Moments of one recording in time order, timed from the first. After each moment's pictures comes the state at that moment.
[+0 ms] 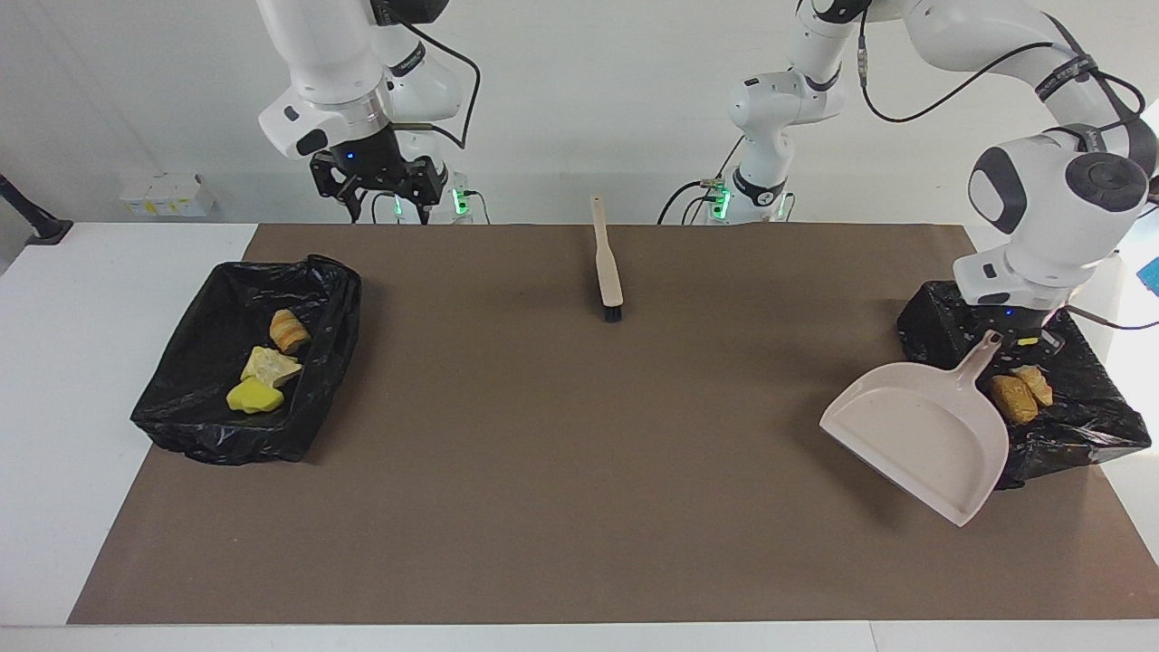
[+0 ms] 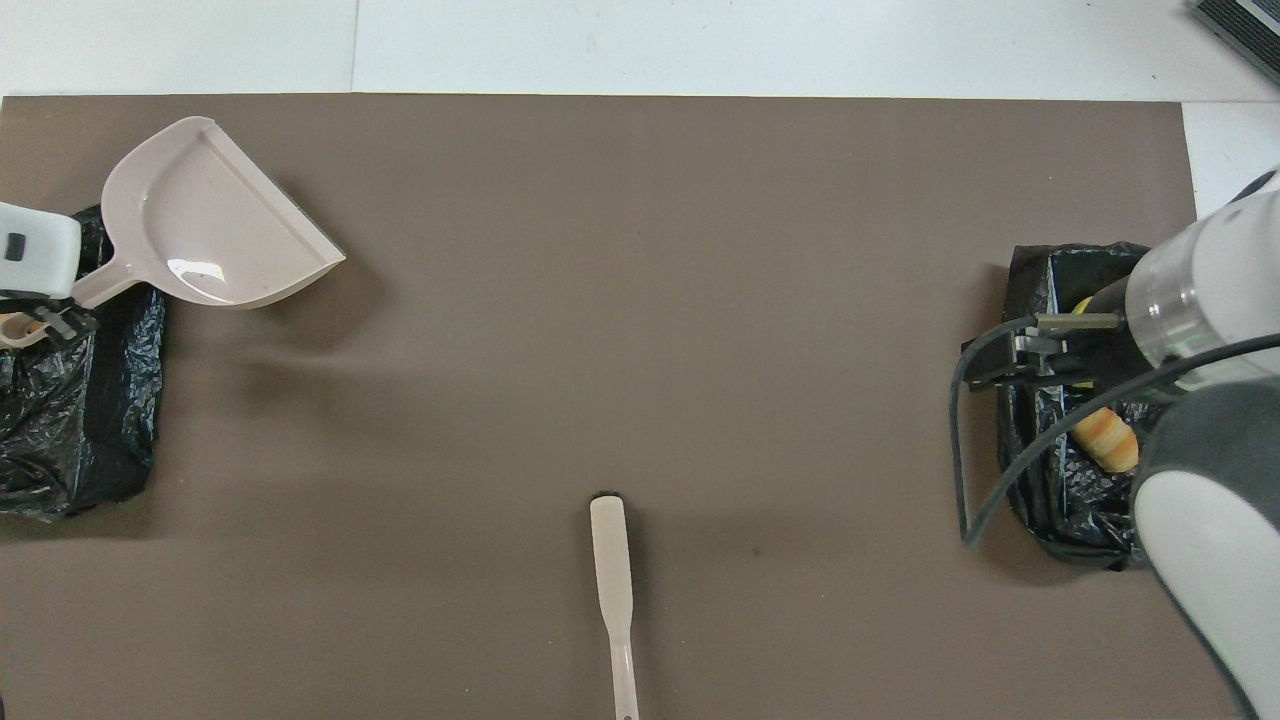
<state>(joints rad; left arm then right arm) 0.09 0.21 -0.02 -1.73 0.23 1.95 0.81 -0.03 0.00 0.21 -1.52 -0.02 1.45 0.24</state>
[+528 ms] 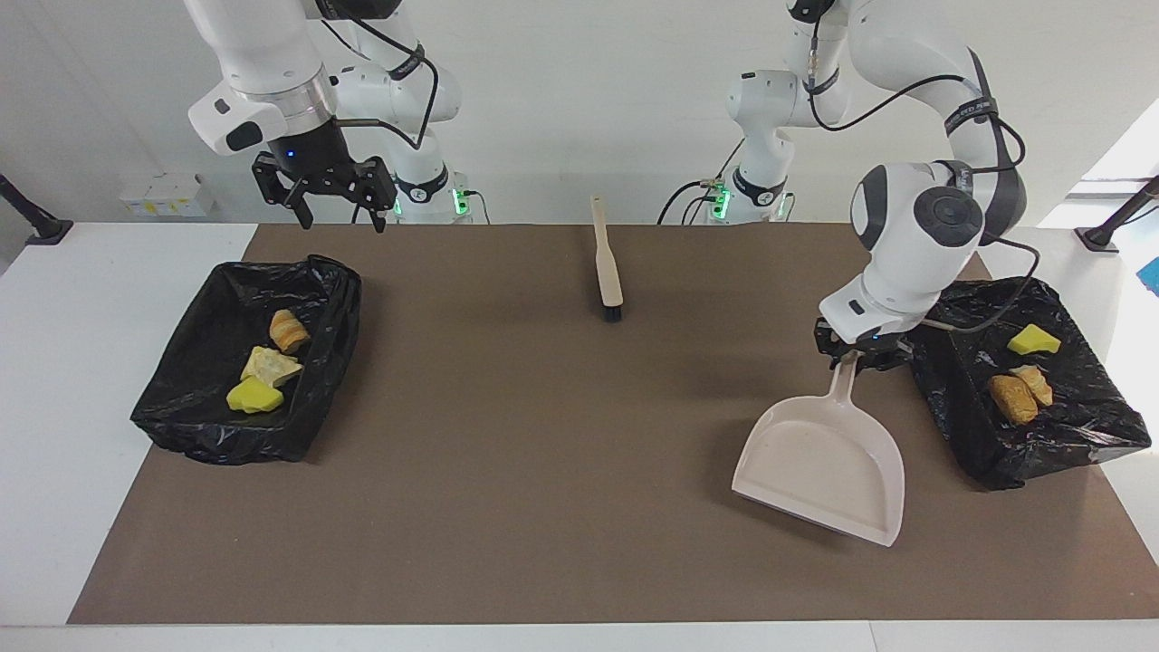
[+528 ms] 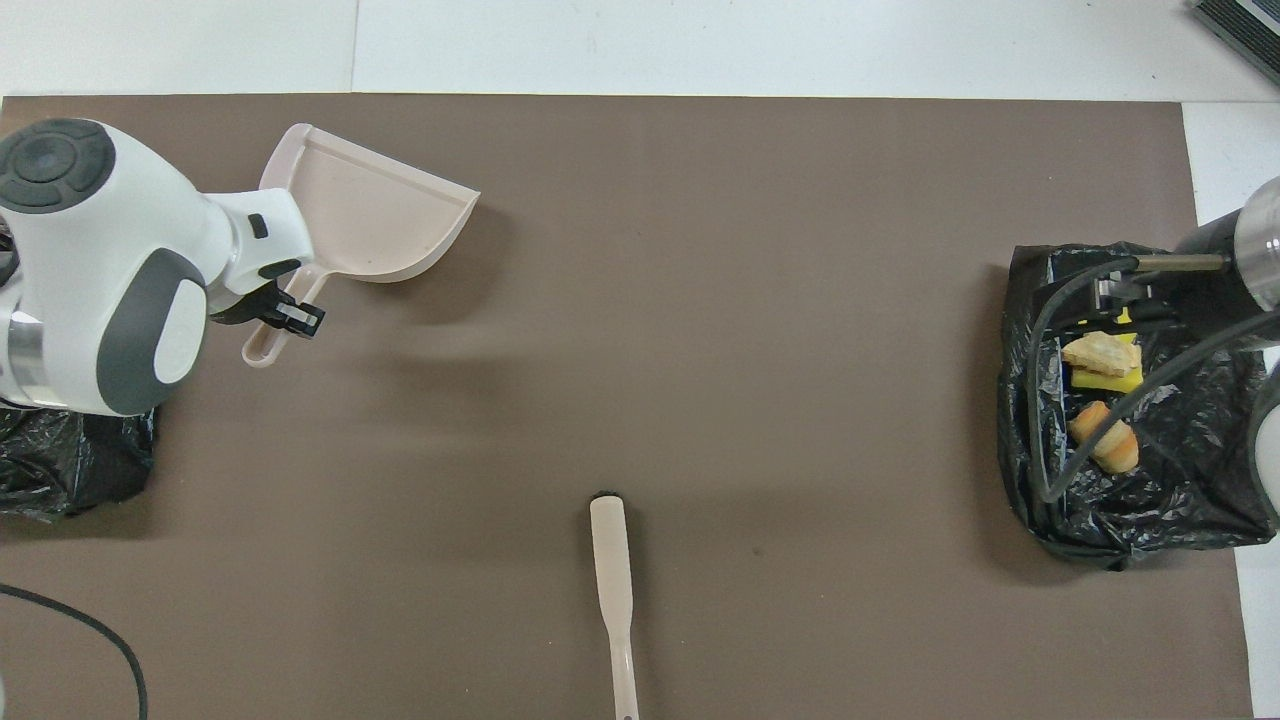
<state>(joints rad) -0.17 0.22 -0.02 -1.77 0.06 1.94 0.20 -0.09 0.06 0.21 -1.40 -0.03 1.44 0.19</state>
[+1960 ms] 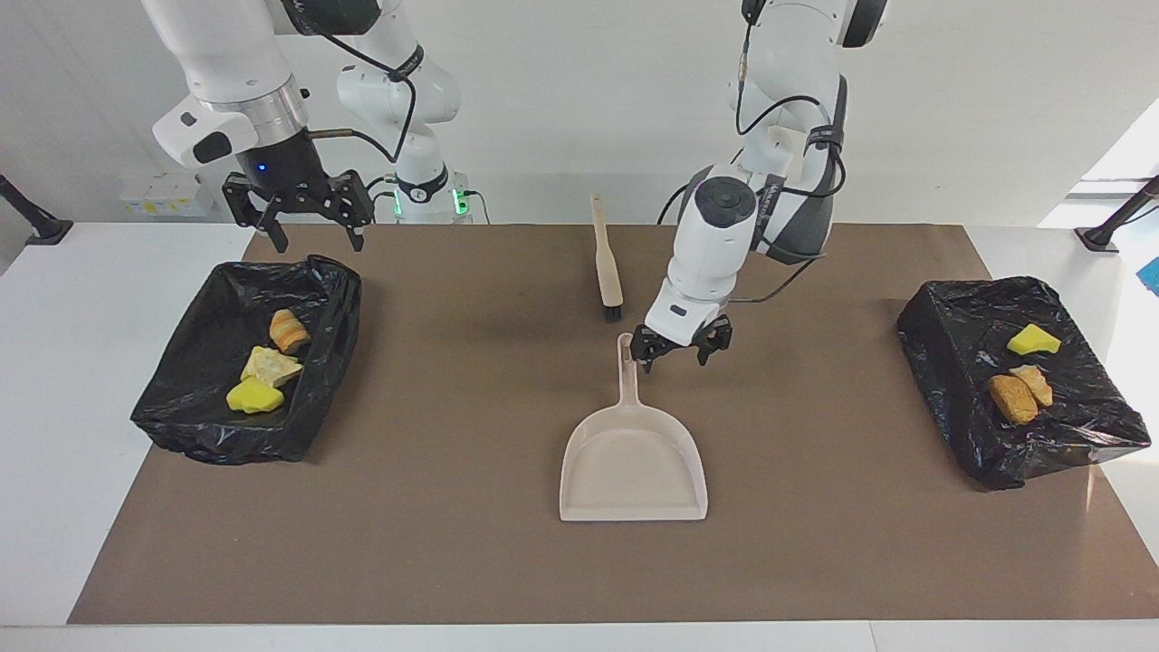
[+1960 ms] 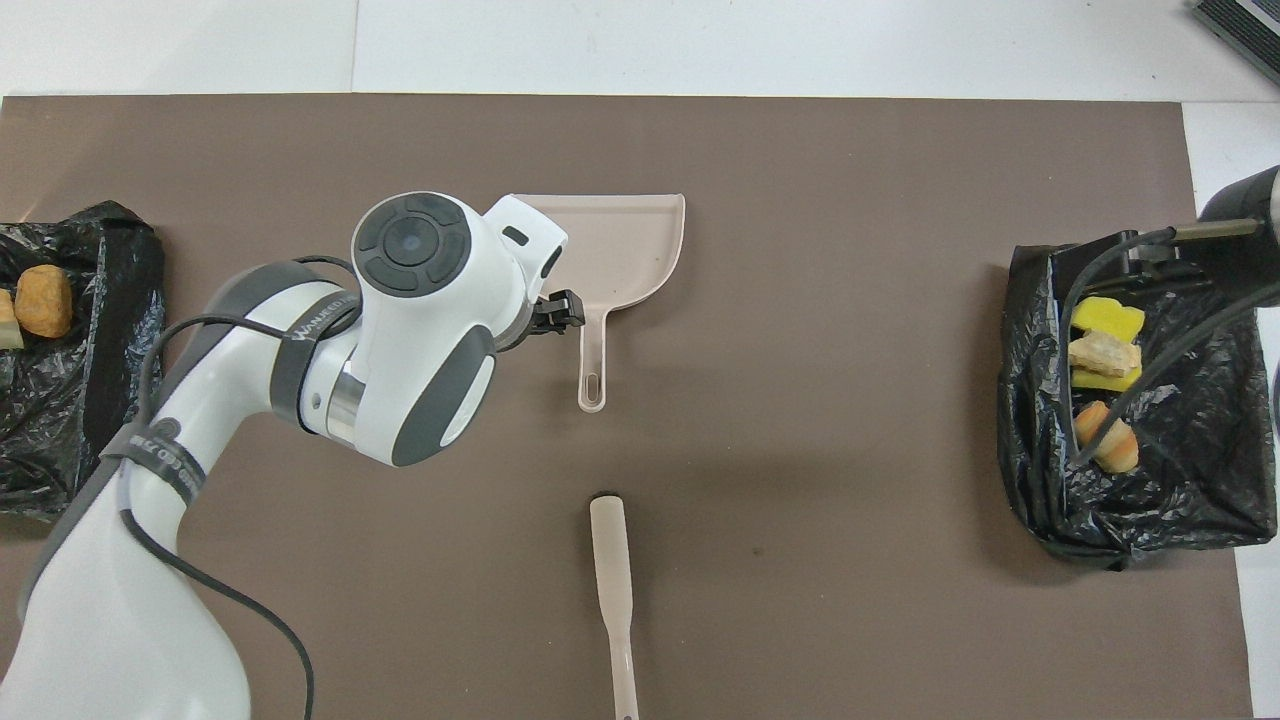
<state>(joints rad) -0.51 0.31 0.02 -1.71 -0.02 2.08 -0.59 -0.14 0.08 0.22 -1.40 -0.03 1.54 0.08</state>
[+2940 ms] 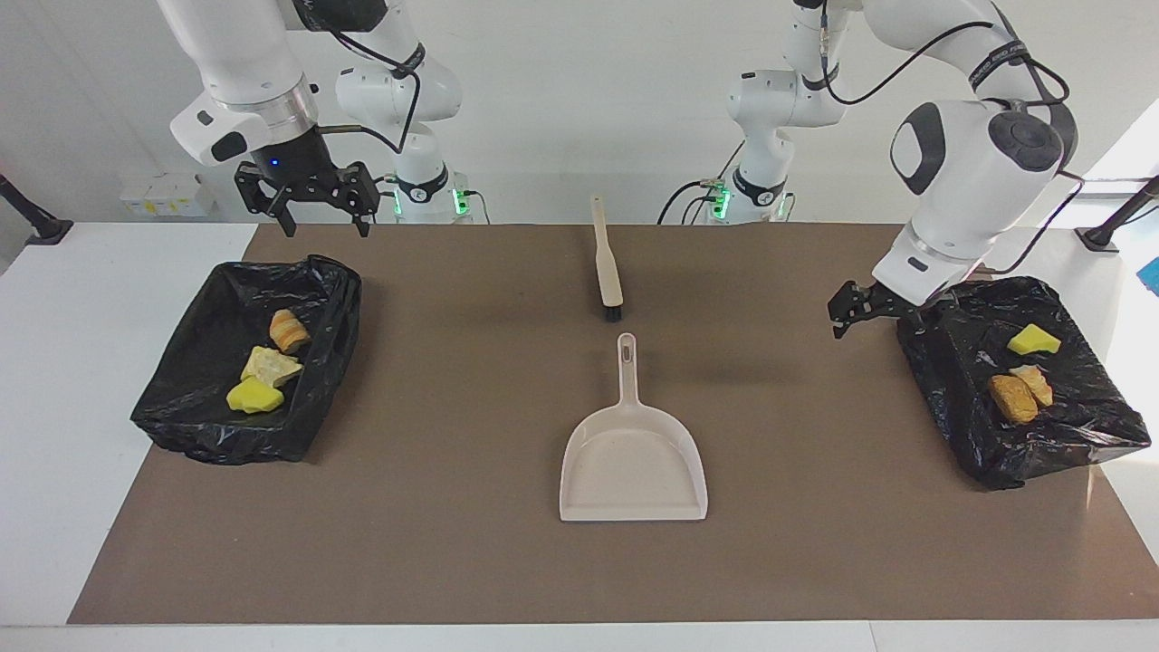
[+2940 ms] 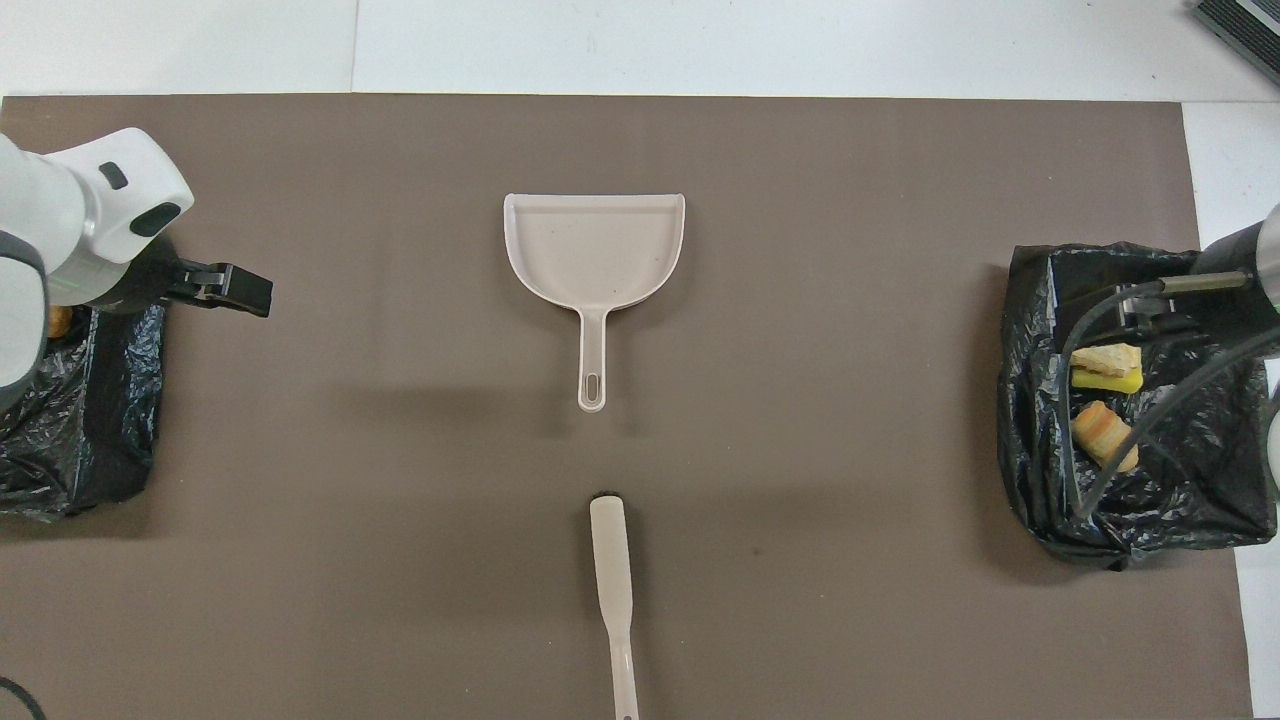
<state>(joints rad) -0.12 0.10 0.02 -1.70 -0.02 1.81 0.10 0.00 0.00 0.08 -1.50 -0.03 1.47 0.08</state>
